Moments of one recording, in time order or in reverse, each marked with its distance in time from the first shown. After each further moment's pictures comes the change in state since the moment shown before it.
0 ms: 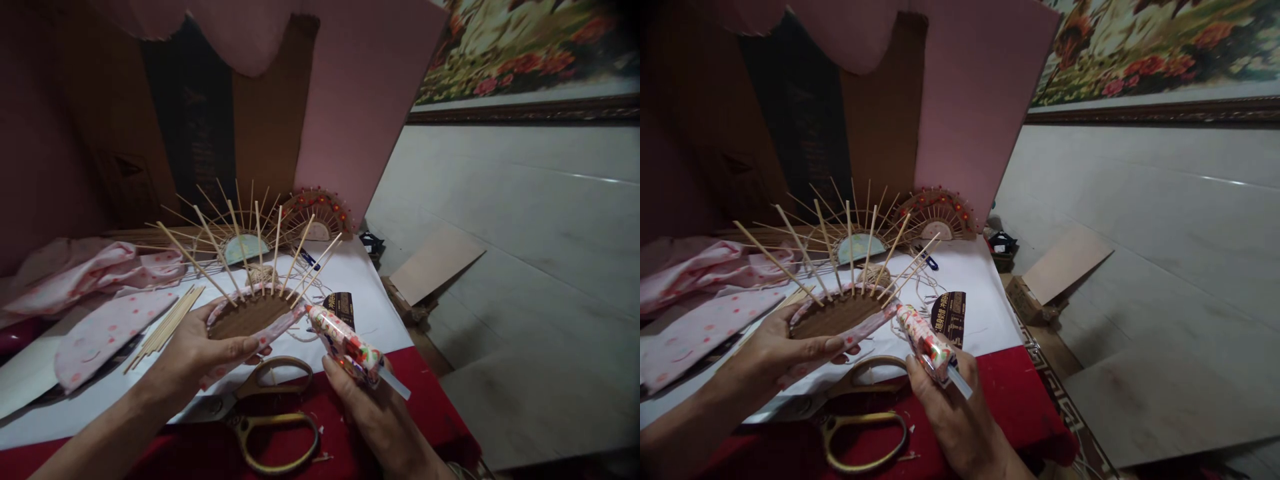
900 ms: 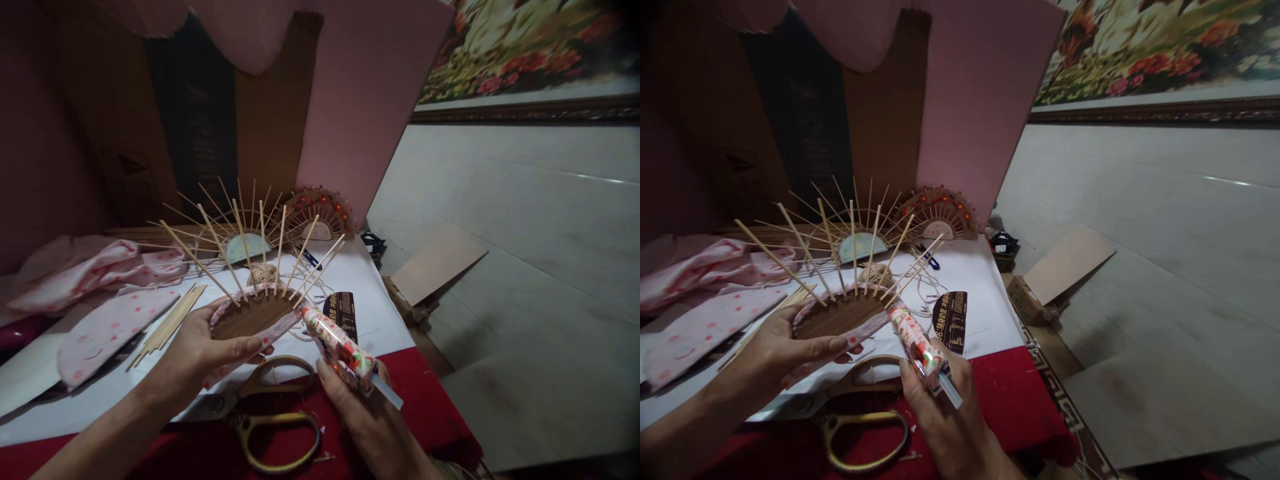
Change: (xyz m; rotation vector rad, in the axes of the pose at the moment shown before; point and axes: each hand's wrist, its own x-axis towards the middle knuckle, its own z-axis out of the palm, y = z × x) left_hand -0.003 0.010 0.011 -0.042 0.028 -0.021; right_hand 0.014 -0.026 -0.009 -0.137 -0.160 -0.122
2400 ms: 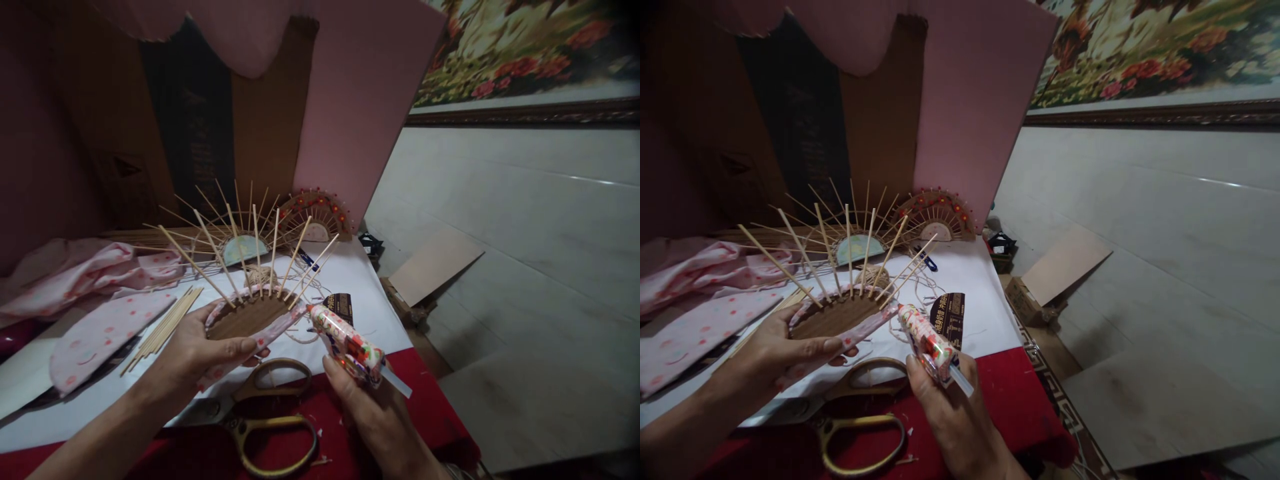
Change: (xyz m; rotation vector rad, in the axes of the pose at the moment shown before) left_hand 0.002 -0.006 -0.007 0.043 -0.007 0.023; right_hand 0.005 -0.001 -0.004 0.289 0.094 0.293
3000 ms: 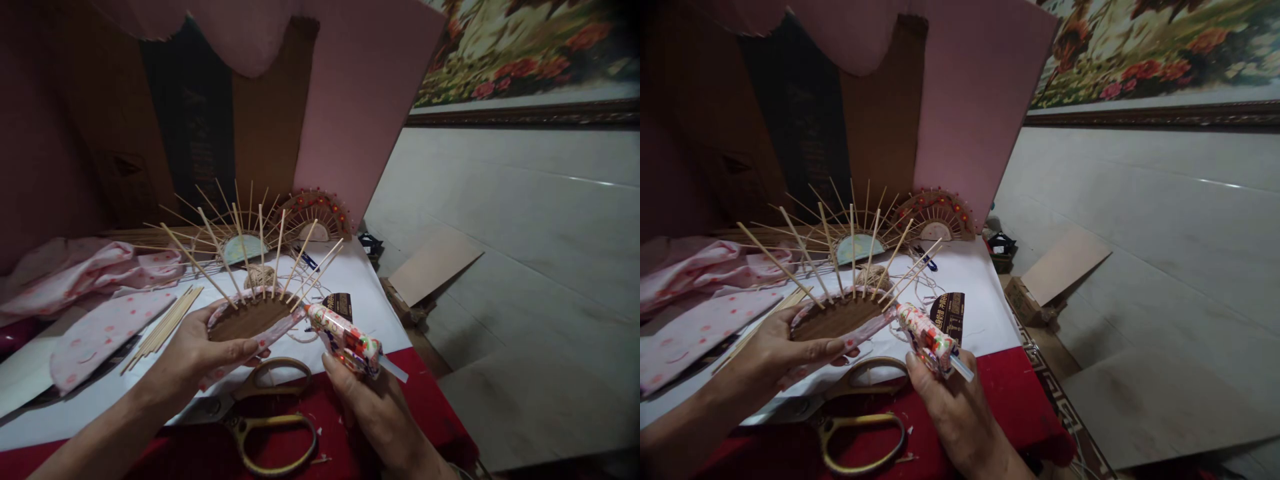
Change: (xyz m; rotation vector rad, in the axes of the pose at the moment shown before) left_hand 0.001 -0.003 -0.004 0.073 -0.050 0.038; right_hand 0.001 0.009 -0.003 -0.055 -0.043 -0.110
